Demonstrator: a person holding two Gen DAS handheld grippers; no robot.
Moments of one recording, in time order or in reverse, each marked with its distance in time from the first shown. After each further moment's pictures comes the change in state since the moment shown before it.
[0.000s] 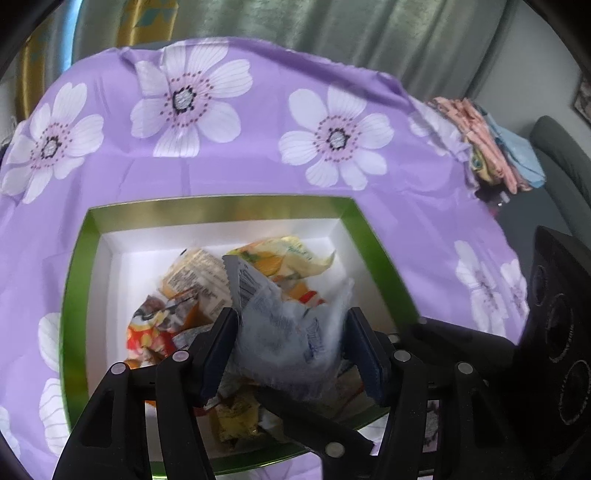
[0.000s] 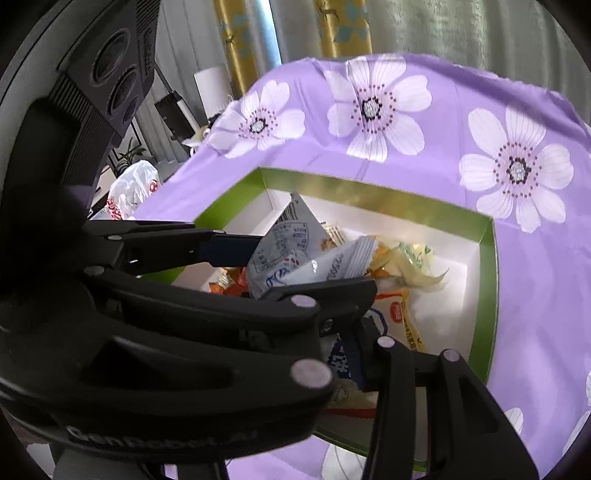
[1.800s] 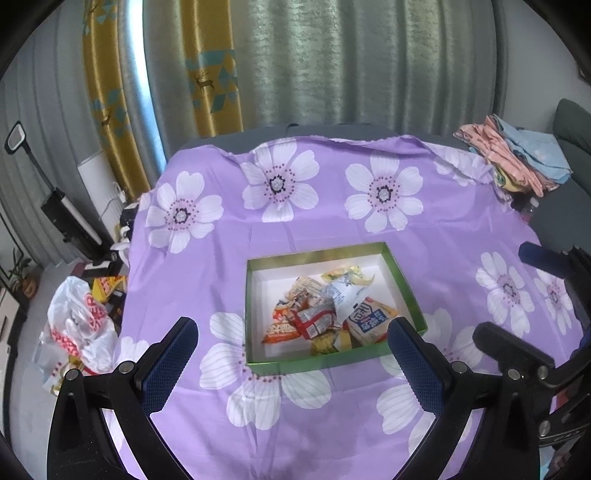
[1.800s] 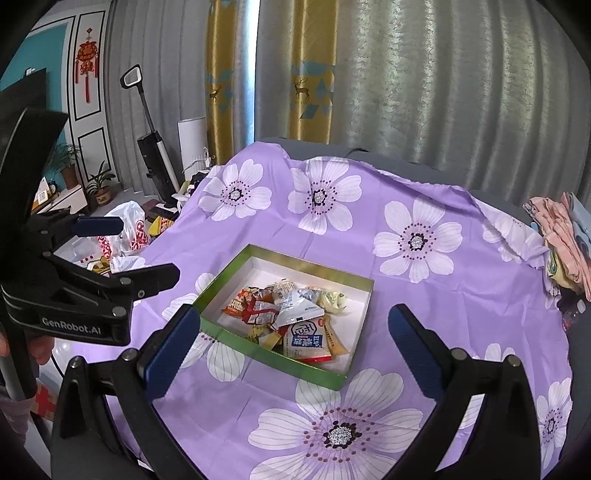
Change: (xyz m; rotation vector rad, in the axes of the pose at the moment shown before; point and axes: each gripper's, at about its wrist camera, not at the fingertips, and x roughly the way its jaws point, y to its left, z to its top) left arm -0.201 -0.052 -0.023 0.080 -0.161 0.371; right arm -0.209 0.060 0.020 -0.055 -0.171 -0.248
